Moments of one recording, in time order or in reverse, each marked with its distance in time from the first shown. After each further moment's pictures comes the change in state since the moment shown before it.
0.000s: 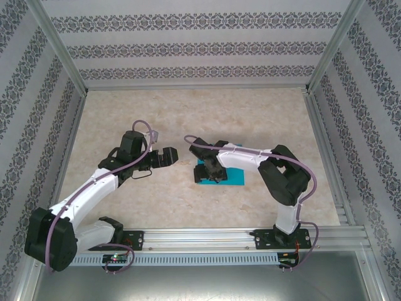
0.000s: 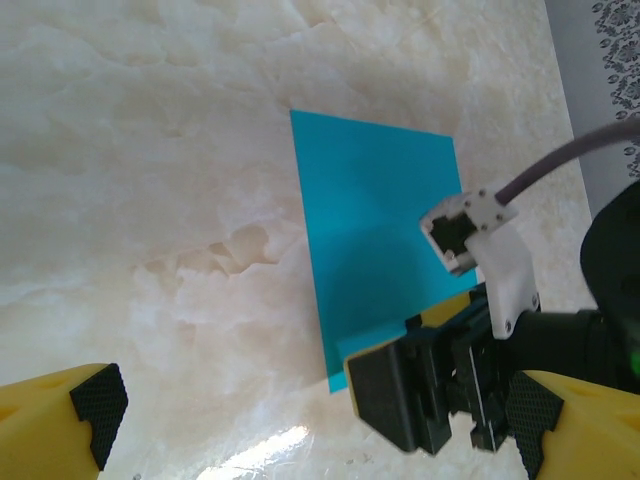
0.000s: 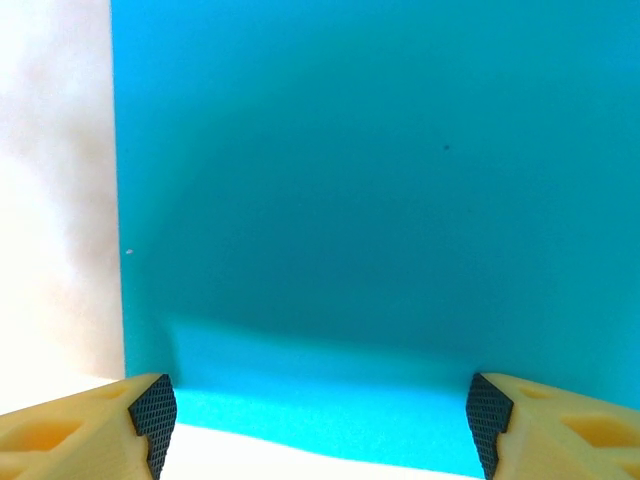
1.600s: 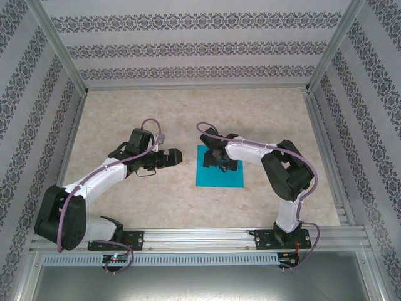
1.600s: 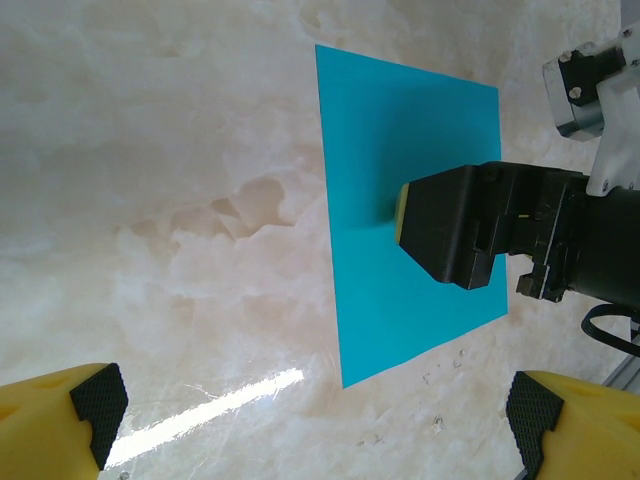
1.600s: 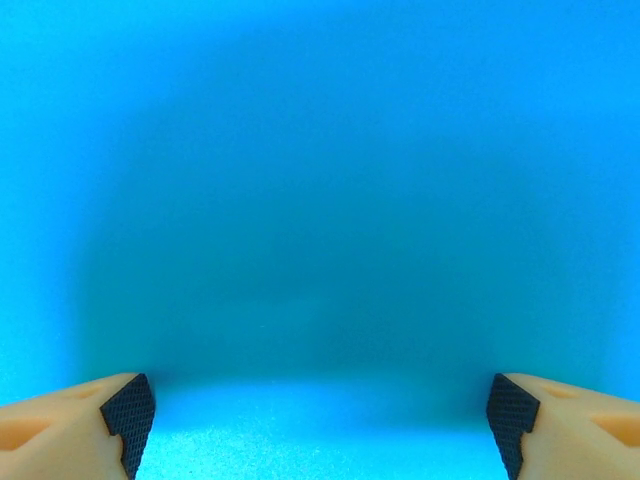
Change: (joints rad) left arm 0.000 0.191 0.057 -0.022 0.073 0.002; right arm -0.159 0.024 -0.003 0.101 0.184 0.045
